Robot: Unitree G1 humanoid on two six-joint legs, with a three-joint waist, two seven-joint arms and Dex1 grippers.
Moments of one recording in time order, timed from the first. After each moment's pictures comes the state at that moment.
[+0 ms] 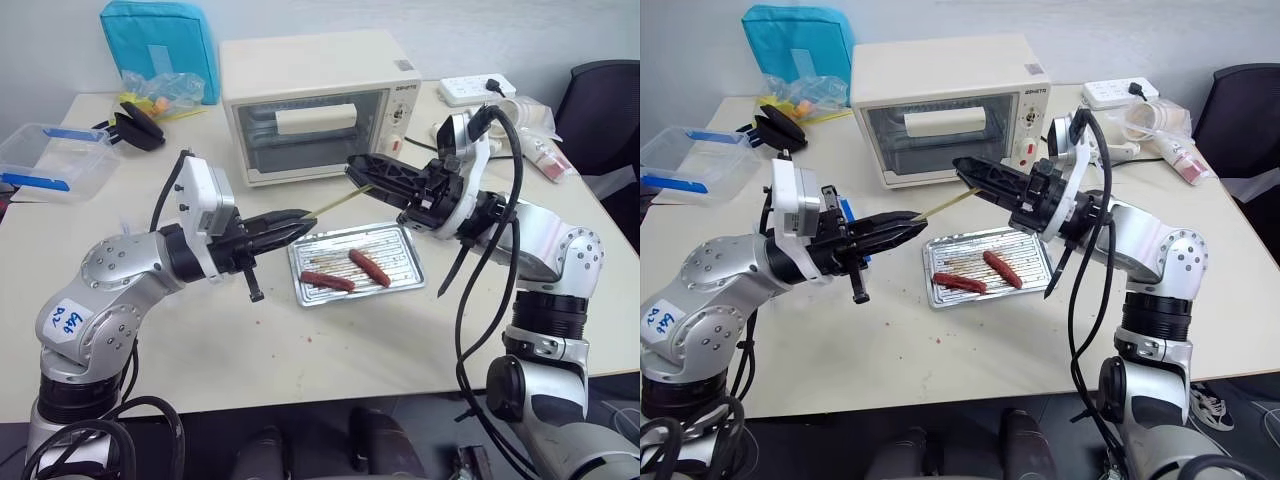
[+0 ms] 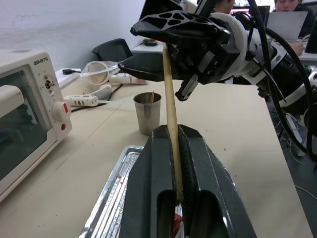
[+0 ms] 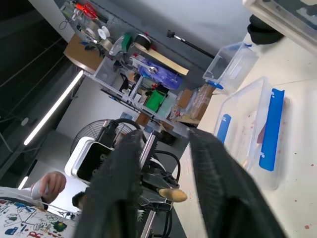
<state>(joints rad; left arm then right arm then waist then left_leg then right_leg) -0.47 0.64 0.13 -0.53 -0.74 0.66 -0.67 -0.83 -0.34 -0.33 0.08 1.95 1.27 -0.19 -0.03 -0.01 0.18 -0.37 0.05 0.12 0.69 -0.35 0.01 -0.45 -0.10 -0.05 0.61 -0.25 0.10</state>
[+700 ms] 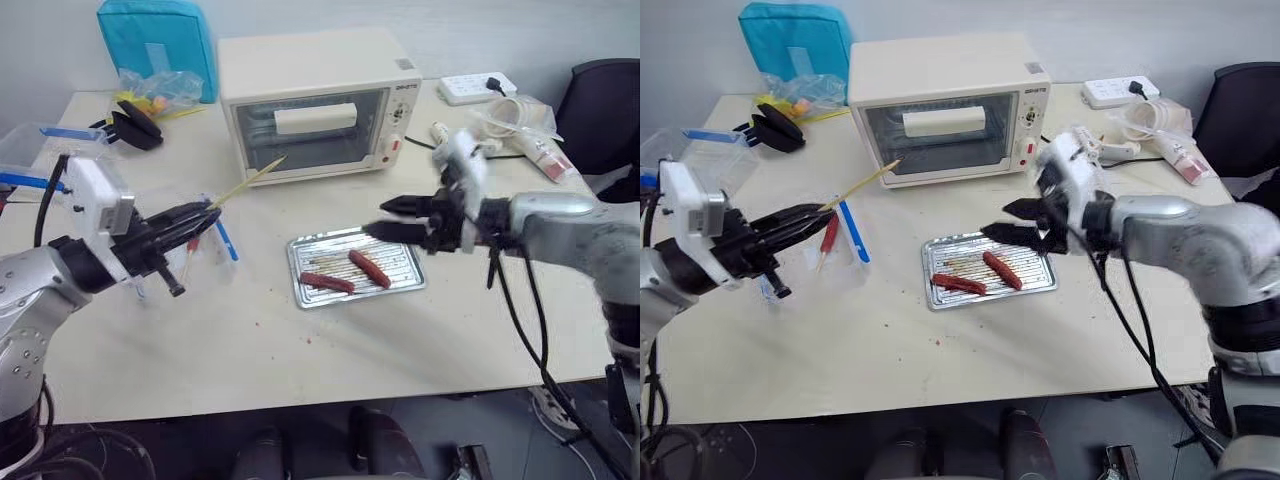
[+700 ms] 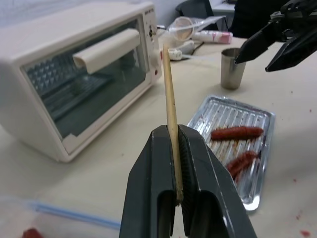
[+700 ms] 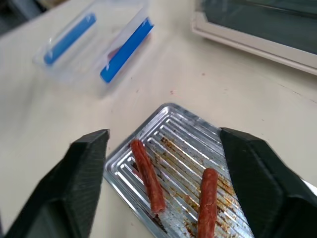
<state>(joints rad) -0.17 0.84 0.50 -0.57 -0.77 0.71 -0.66 -0.81 -0.88 0.22 -0.25 0.98 0.94 0.56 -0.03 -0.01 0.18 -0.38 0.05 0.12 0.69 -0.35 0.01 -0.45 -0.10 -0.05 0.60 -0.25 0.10</state>
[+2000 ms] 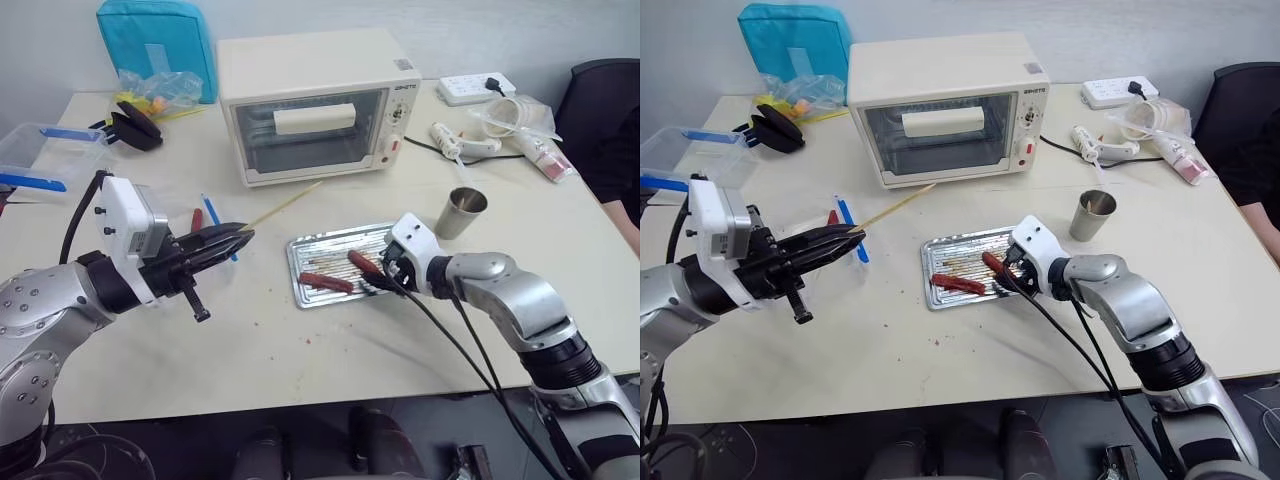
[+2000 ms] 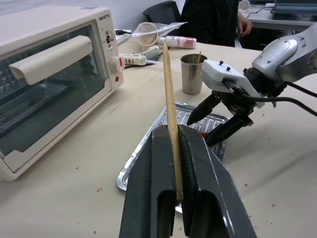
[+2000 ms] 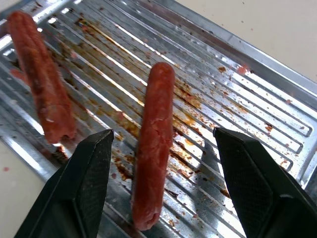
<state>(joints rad) -0.19 0.83 0.42 -0.69 -0.89 0.74 -0.56 -0.59 -0.61 0.27 -0.17 0.33 0.89 0.58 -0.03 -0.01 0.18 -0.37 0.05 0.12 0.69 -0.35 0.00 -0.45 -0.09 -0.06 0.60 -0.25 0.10</state>
